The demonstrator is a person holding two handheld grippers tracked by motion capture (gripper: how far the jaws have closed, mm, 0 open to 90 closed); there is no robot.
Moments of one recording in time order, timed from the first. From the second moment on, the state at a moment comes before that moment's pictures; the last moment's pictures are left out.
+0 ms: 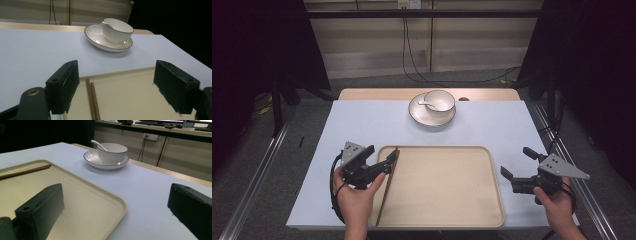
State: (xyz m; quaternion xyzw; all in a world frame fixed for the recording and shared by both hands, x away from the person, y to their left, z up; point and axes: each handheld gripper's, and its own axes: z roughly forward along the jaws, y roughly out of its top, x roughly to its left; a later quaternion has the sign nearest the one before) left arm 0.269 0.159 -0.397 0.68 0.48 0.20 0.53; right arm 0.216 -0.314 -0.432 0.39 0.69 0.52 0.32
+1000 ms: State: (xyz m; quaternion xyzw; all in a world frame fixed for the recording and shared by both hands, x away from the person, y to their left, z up) left arm 0.279 0.175 -0.387 0.71 0.44 0.19 0.52; right arm 0.216 -0.313 -0.432 0.38 0.69 0.52 0.32
